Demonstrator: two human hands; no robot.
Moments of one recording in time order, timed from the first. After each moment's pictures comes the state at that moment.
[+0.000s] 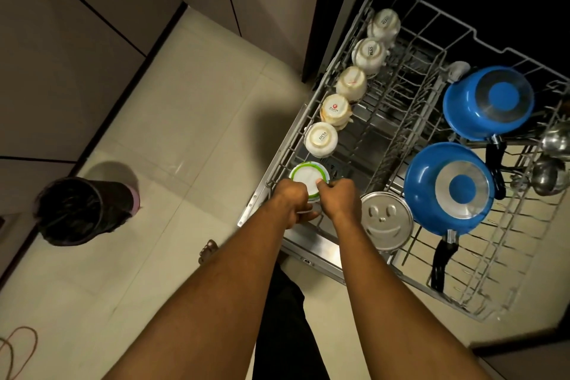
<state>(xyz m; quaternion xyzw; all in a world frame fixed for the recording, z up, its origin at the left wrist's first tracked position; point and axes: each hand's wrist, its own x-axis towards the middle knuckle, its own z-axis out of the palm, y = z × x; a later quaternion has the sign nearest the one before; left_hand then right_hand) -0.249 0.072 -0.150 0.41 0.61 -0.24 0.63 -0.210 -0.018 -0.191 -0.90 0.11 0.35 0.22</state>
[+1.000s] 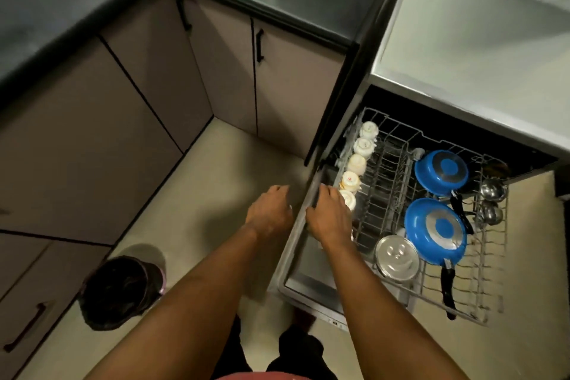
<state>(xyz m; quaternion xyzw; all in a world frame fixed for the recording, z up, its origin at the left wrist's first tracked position) -0.337 0.241 -0.004 0.91 0.22 -0.18 0.32 -0.281 0.118 -0.011 -0.97 -0.13 0.17 0.13</state>
